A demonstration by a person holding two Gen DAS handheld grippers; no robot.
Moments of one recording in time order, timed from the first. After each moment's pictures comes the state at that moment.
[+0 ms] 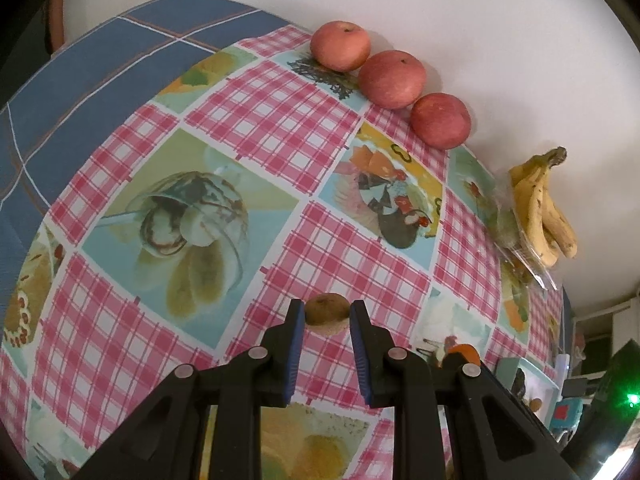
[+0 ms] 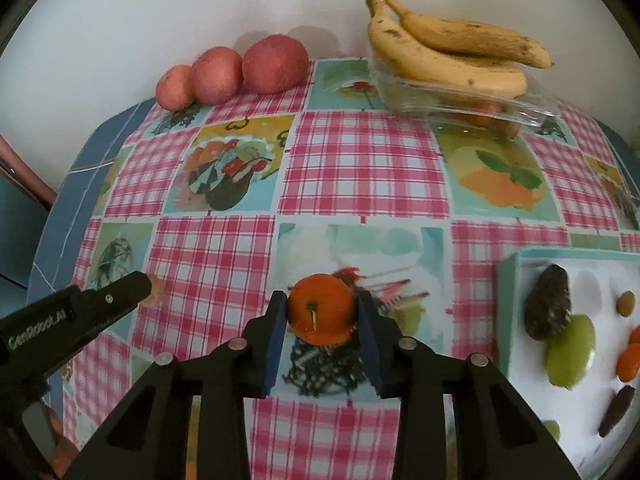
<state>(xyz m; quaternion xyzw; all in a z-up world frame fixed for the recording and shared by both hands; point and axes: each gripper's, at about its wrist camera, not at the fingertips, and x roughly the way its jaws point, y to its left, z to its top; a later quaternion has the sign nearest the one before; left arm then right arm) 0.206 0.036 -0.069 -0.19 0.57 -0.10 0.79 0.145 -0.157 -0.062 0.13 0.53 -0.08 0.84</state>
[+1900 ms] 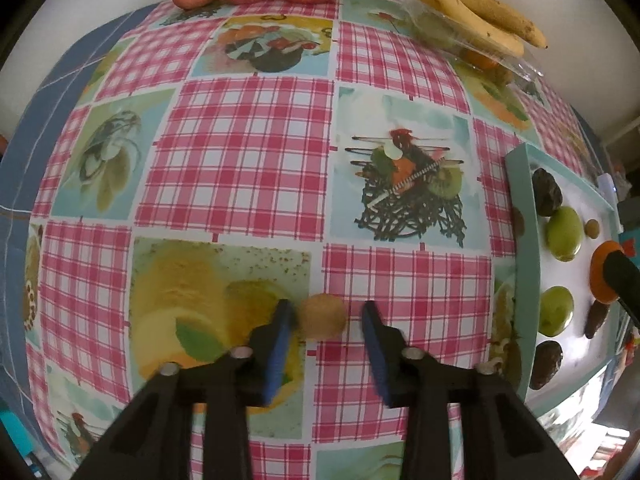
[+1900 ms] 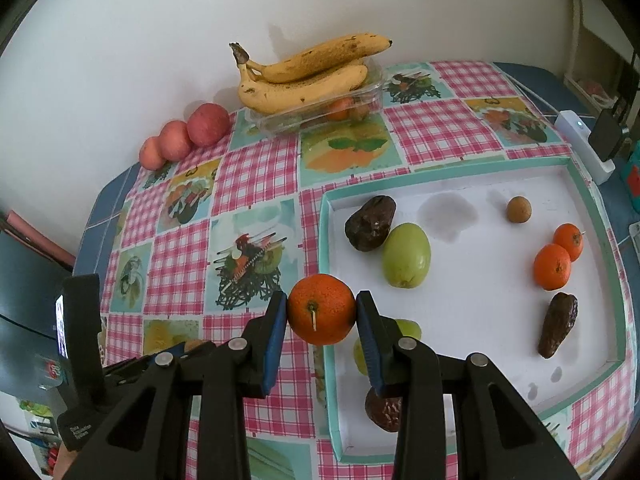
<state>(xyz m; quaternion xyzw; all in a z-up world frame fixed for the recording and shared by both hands) 0.106 -0.063 -0.088 0.04 0.63 -0.17 0.75 0.020 -0.243 -0.006 0.22 0.48 -0.12 0.84</state>
